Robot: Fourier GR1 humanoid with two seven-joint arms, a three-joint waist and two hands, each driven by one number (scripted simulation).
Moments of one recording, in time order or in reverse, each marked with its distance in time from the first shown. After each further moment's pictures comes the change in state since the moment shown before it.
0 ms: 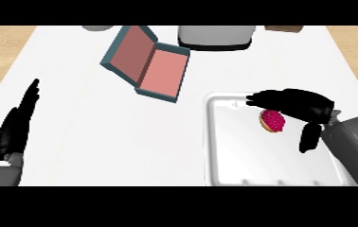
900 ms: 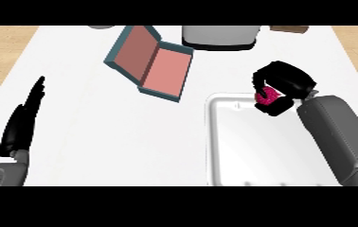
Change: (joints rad) left arm -0.019 -0.046 0.025 -0.011 -0.057 -0.030 0.011; right arm -0.175 0.199 -0.175 0.290 0.151 -0.364 -0.039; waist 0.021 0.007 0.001
